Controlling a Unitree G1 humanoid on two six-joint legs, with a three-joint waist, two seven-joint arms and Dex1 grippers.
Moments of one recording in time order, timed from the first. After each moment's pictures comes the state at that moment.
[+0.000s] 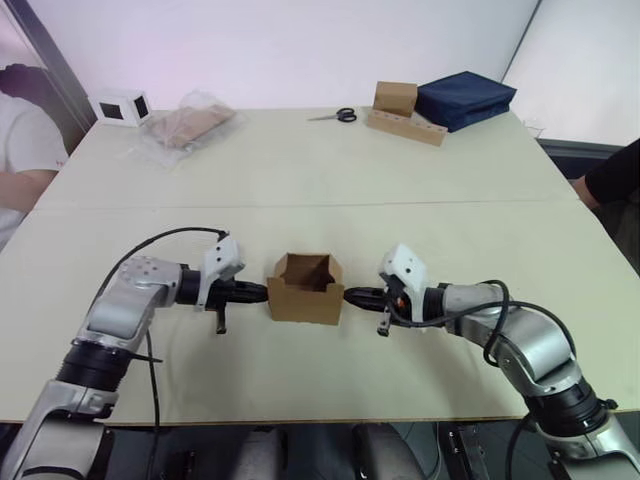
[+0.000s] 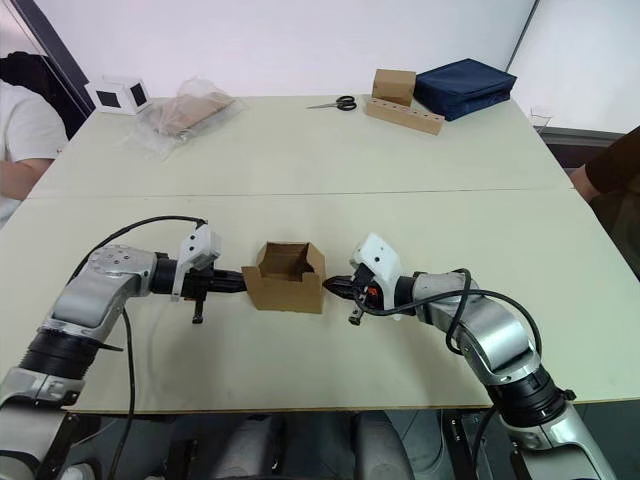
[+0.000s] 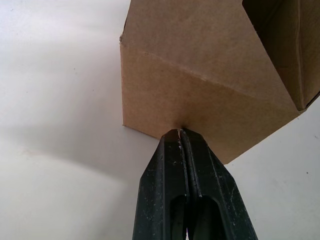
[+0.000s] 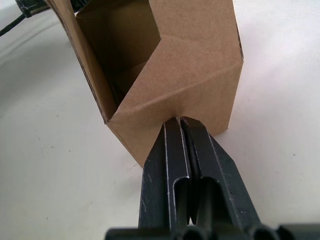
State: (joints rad) left arm -0.47 0.71 -0.14 0.10 -0.27 0.38 -1.28; right arm -0.36 -0.62 0.22 -0.38 0.44 0.75 0.76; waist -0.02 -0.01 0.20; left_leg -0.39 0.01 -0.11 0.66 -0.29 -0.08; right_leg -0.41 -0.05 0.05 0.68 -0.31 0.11
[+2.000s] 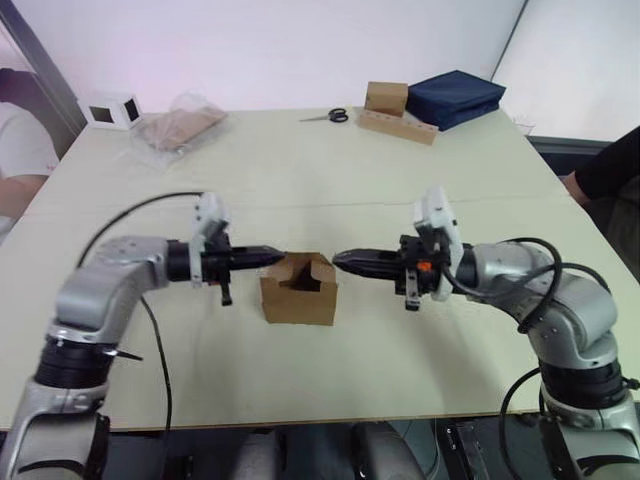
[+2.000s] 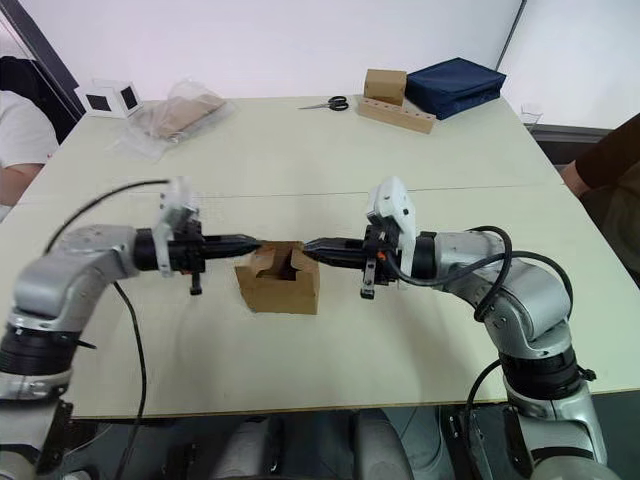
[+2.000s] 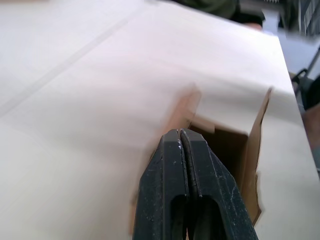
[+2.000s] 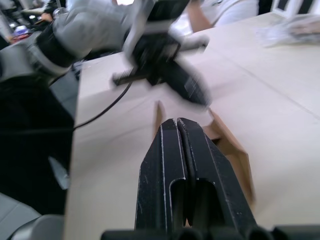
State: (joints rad) left arm -0.53 0.74 0.07 -0.14 -0.61 0.71 -1.13; right arm -0.51 -0.60 0.00 -0.51 0.77 0.89 0.88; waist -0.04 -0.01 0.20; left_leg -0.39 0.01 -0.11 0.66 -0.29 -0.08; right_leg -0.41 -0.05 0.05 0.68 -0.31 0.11
